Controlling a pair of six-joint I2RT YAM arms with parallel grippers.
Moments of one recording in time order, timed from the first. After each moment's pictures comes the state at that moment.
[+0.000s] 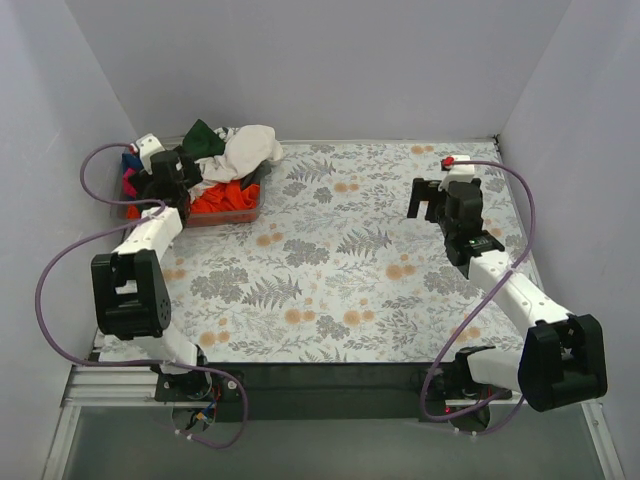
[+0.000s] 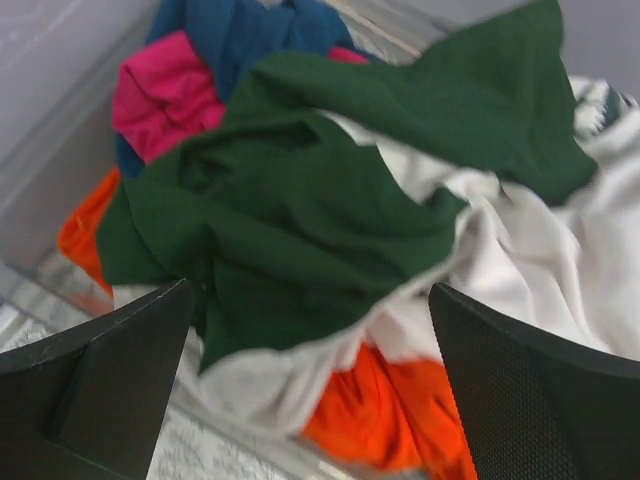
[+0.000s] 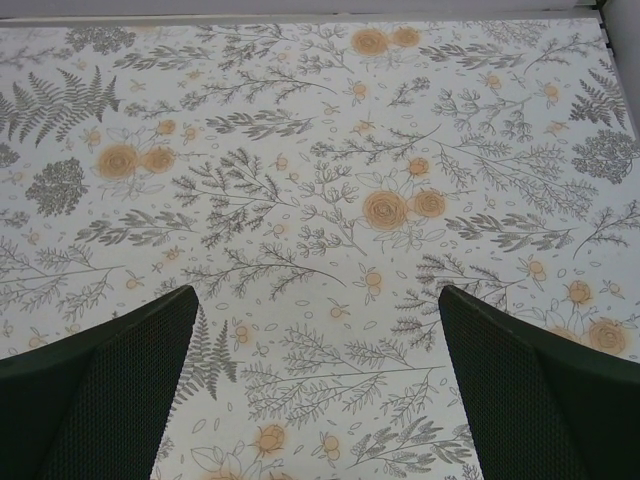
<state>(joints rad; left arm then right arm) 0.06 1.61 1.09 0.12 -0.43 -0.32 0.26 1.21 0.77 0.12 0.20 0.10</state>
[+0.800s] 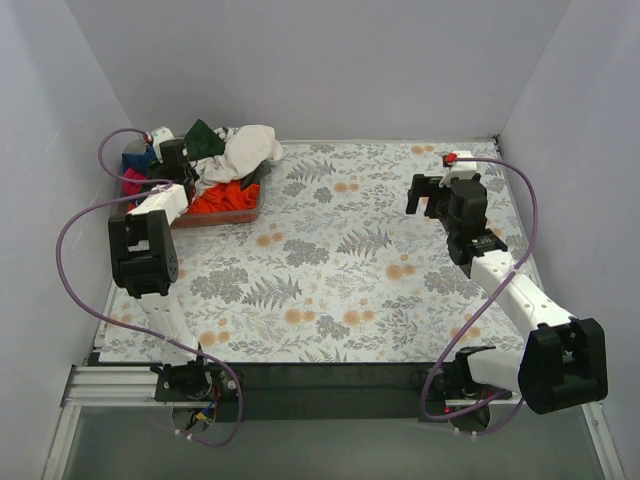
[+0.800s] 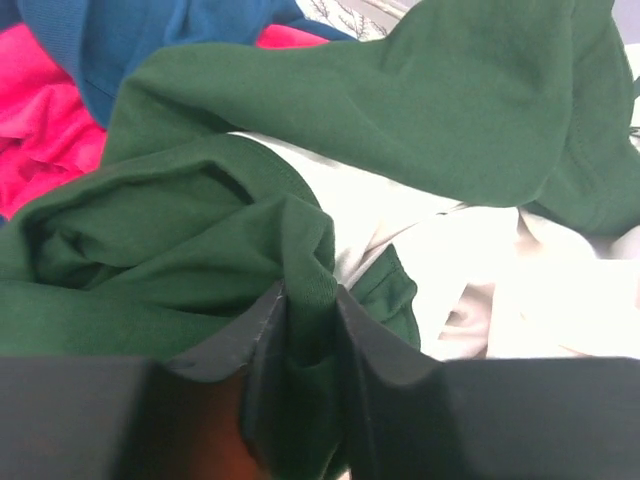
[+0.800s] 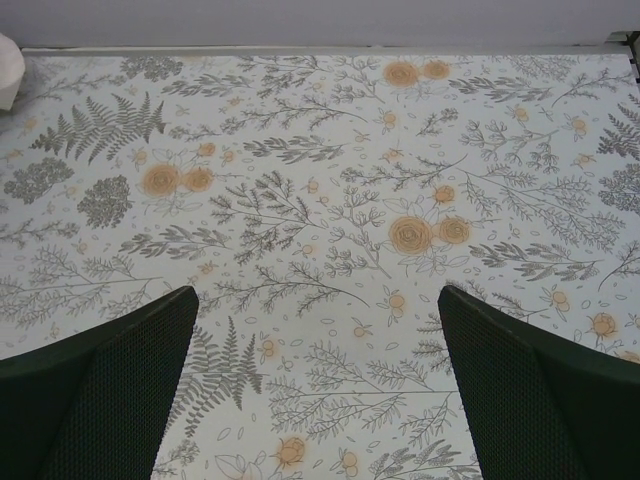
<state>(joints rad) 0.10 1.99 1.39 0.10 -0.34 -0.29 0.25 1.20 0.79 0.15 0.12 0.11</state>
